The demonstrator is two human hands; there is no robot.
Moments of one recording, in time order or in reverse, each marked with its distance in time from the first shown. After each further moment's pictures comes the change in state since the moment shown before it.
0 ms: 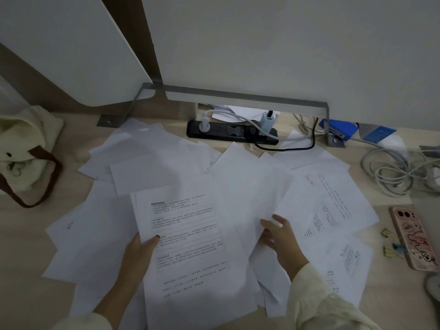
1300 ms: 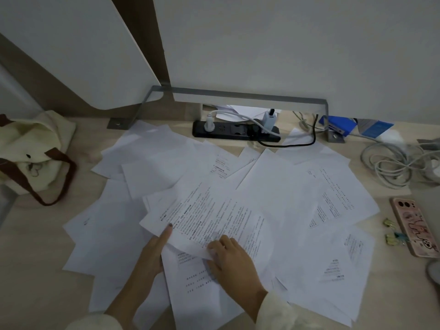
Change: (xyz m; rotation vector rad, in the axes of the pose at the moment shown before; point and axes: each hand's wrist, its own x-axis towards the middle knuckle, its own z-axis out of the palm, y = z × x) left_hand -0.018 0.002 -0.008 -0.285 -0.218 -0.129; right_hand -0.068 0.081 0.066 -1.246 -0.249 -1.009
